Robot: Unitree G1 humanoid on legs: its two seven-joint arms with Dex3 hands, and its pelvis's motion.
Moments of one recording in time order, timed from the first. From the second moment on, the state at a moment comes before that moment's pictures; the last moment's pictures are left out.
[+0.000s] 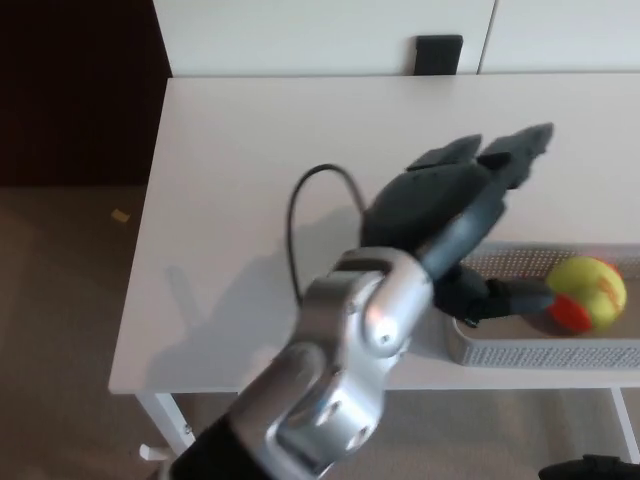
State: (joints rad) left_arm -0.44 0.01 -0.64 -0.16 0.69 0.47 -0.17; right_arm 0.06 -0.40 0.06 0.83 -0.13 -0.29 0.21
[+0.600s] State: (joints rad) left_arm 0.32 0.23 -0.24 -0.58 0.40 0.39 -0.33; right_arm 0.07 -0.40 0.07 0.83 -0.14 -0.29 0.21
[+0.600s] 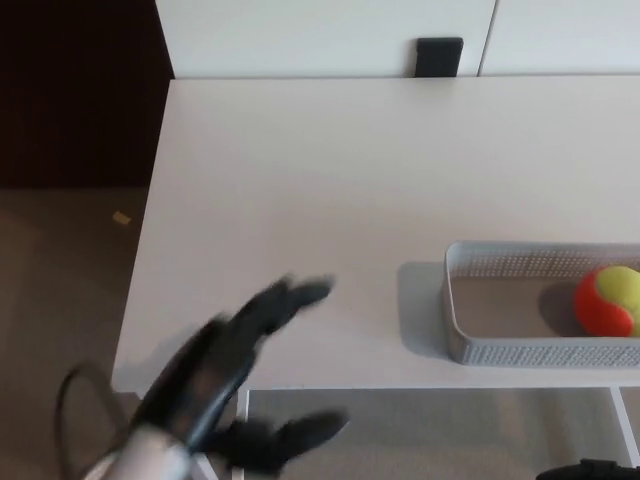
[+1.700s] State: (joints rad) left_arm 0.57 0.33 0.14 0.28 0.09 0.07 -0.60; right_arm 0.09 -0.40 0.05 0.92 -0.14 -0.29 0.20
